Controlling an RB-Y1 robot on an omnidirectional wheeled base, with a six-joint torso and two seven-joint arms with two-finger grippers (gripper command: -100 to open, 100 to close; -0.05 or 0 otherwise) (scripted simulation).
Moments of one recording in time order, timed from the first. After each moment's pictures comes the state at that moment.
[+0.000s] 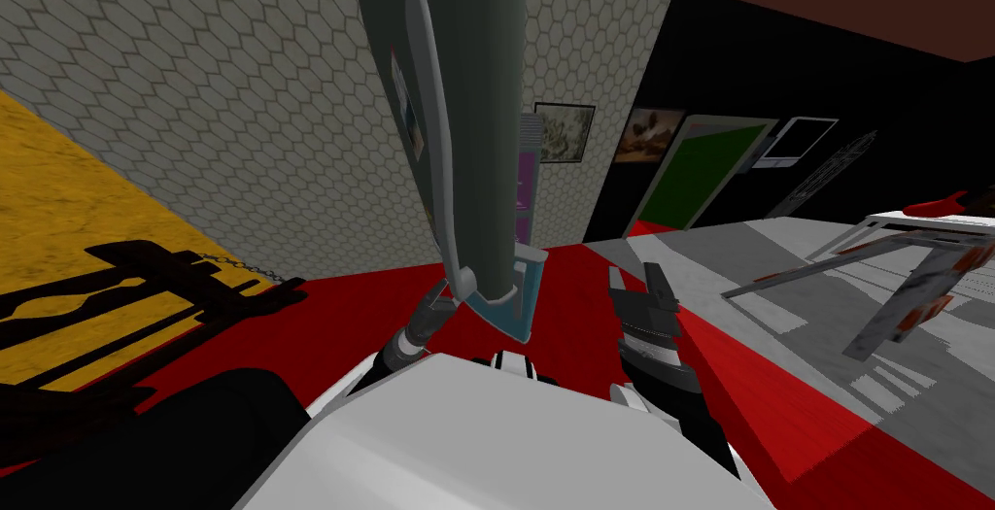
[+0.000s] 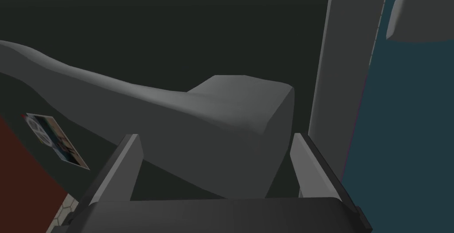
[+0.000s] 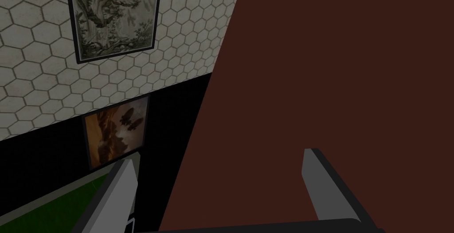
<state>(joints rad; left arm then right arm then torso) 0.69 0.63 -0.18 -2.14 -0.01 -0.89 0.40 0.54 -0.03 0.04 -2.23 0.00 -0.60 -0.04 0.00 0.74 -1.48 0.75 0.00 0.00</state>
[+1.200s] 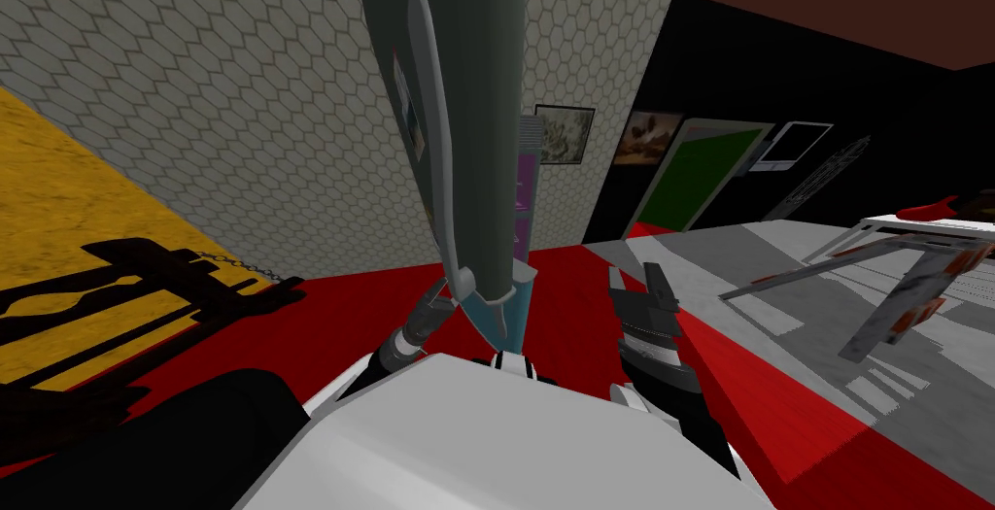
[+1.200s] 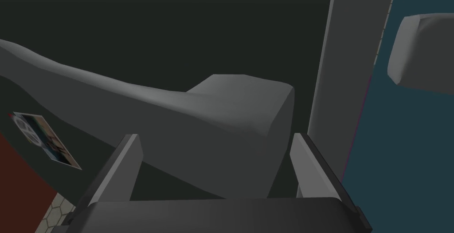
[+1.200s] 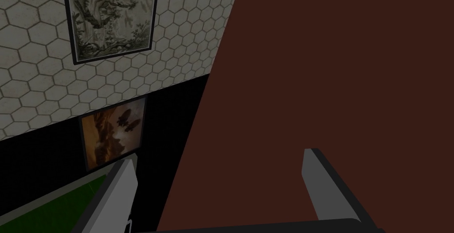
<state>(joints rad) 0.72 0.65 -0.16 -2.18 0.00 -0.84 0.42 0.54 -0.03 0.04 -2.23 0.00 -0.60 -0.04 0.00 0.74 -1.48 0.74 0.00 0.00</state>
